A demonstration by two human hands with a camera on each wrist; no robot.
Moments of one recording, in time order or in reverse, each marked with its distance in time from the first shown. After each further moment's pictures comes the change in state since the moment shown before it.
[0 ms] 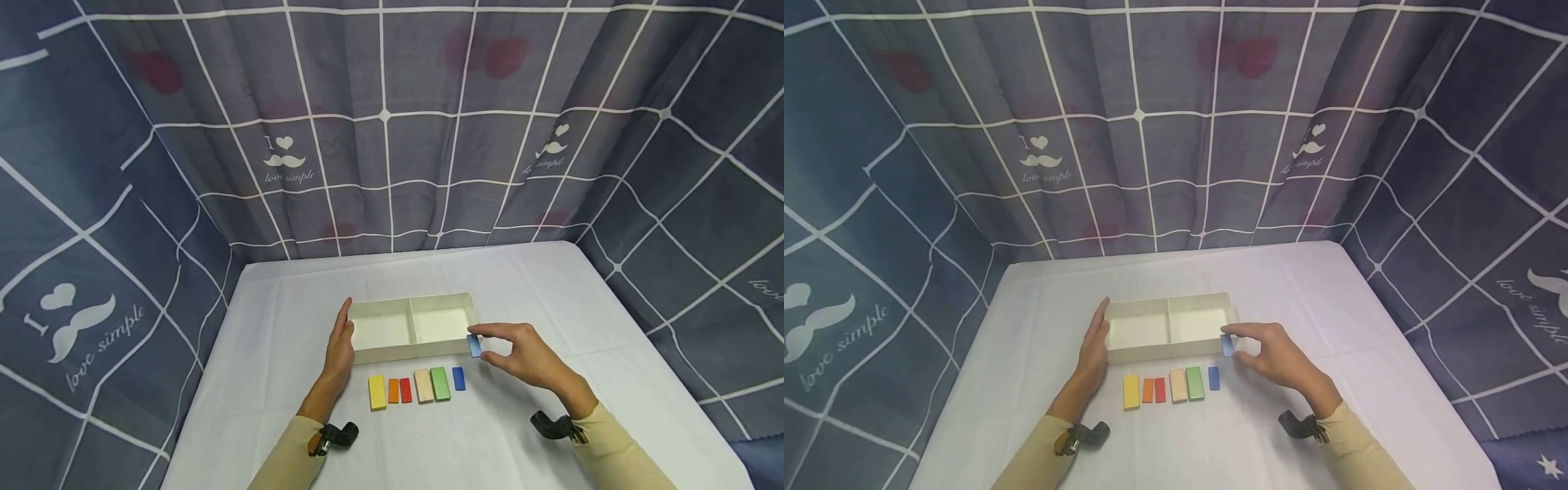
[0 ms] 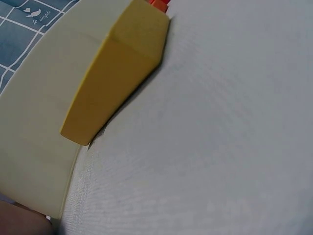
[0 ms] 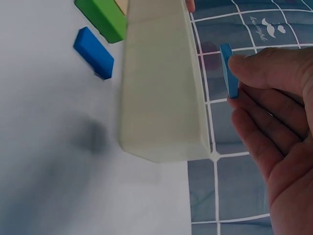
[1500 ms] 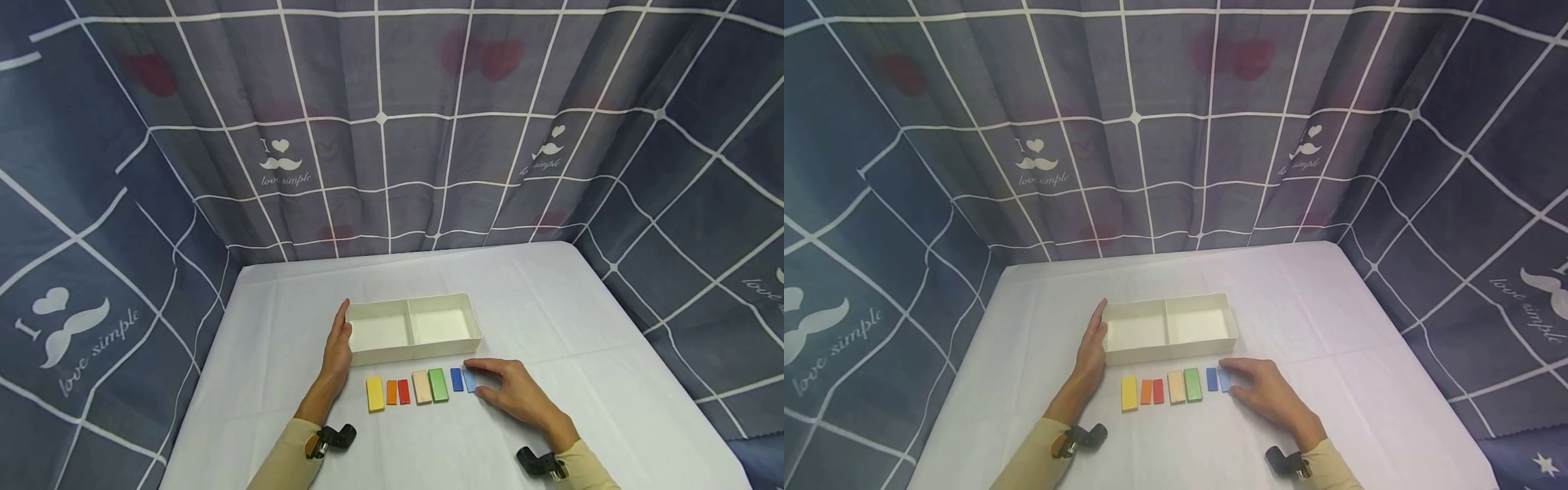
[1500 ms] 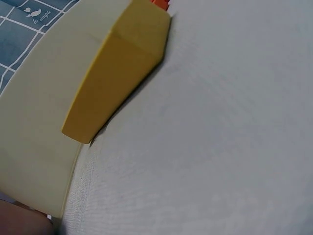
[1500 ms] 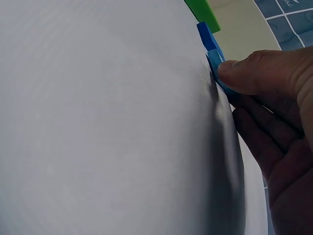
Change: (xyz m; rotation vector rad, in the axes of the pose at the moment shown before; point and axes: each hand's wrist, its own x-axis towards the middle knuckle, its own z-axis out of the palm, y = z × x) left_hand 0.001 -0.003 0.000 0.018 -0.006 -0.007; right_hand -0.048 0.022 0.068 0.109 -0.029 0.214
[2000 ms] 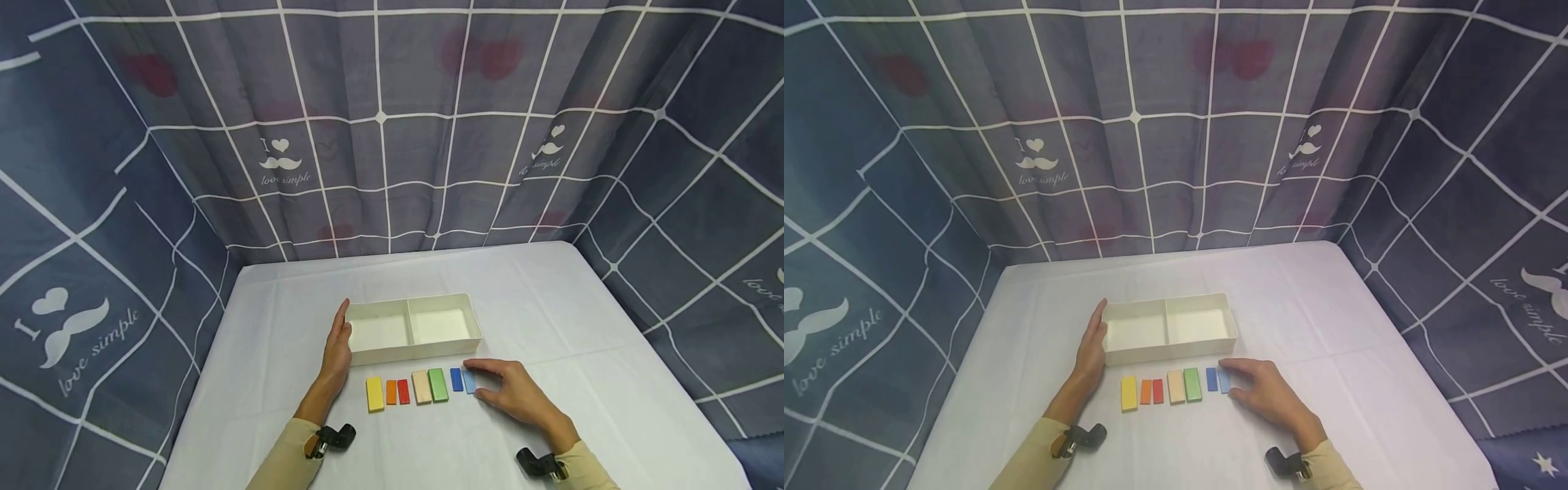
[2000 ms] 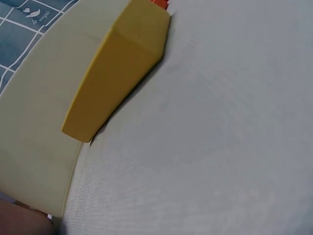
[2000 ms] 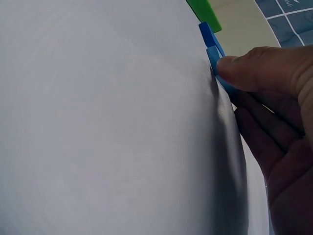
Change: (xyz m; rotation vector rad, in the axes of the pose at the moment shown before) left_hand 0.000 -0.001 0.000 -0.009 -0.006 0.005; right_hand -0.002 0.002 0.001 -0.013 -0.001 -0.015
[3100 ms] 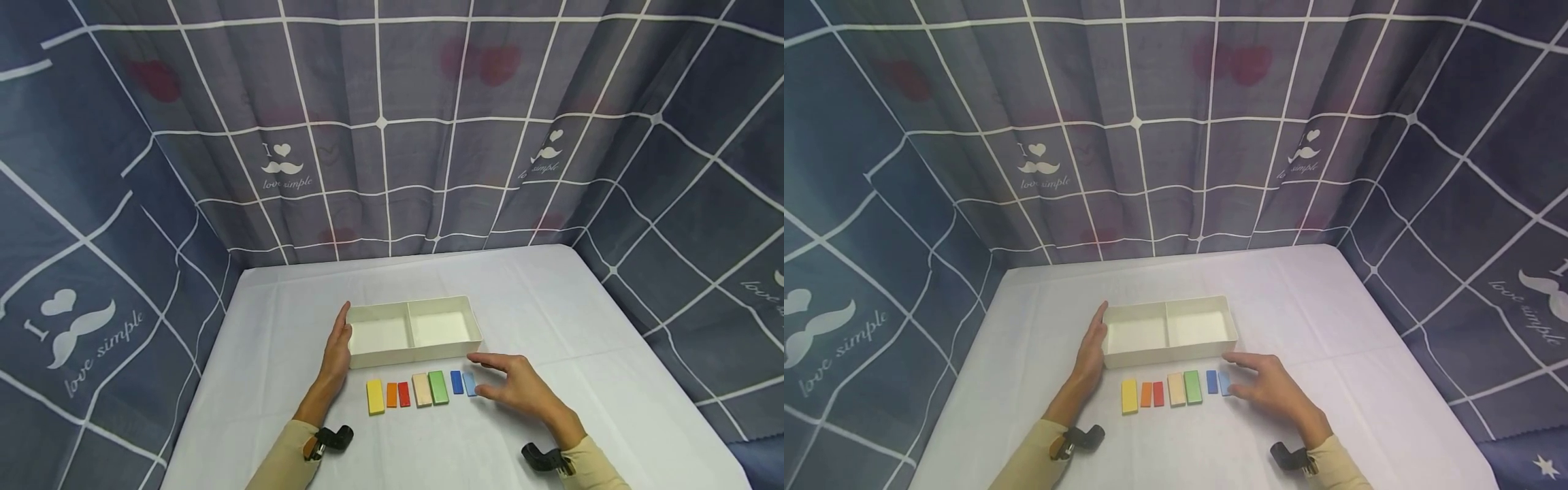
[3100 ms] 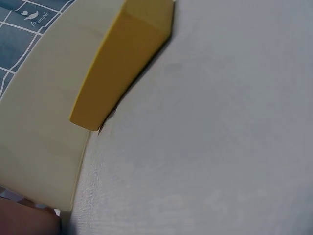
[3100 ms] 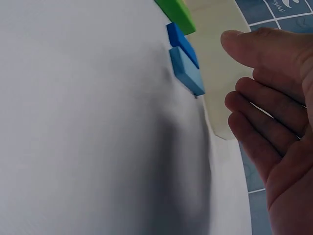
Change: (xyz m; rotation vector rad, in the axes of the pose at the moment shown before) left_hand -0.001 0.005 -0.004 0.063 -0.034 0.029; right_hand 0.006 -0.007 -0.018 0.005 0.034 -0.076
